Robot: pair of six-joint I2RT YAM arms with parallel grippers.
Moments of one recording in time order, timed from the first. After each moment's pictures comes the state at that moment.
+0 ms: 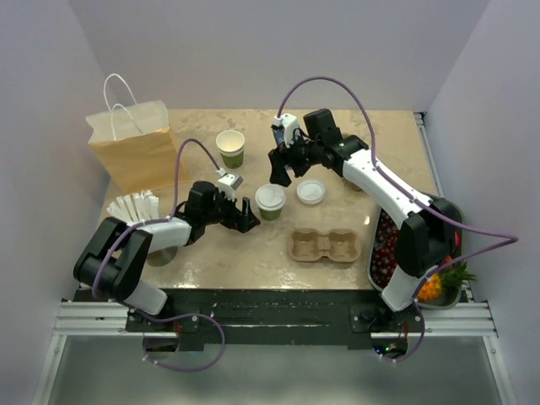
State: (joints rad) left arm -0.41 1.50 0.56 0.36 0.44 -0.21; right arm 0.52 1.72 1.55 -0.57 -0.43 -0.16
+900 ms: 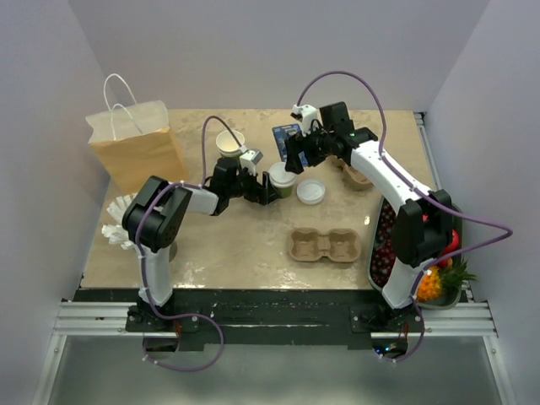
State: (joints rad) left arm -0.43 1.98 0.95 0.56 0.51 -0.31; right arm 0.40 1.80 1.60 -0.58 -0.38 -0.11
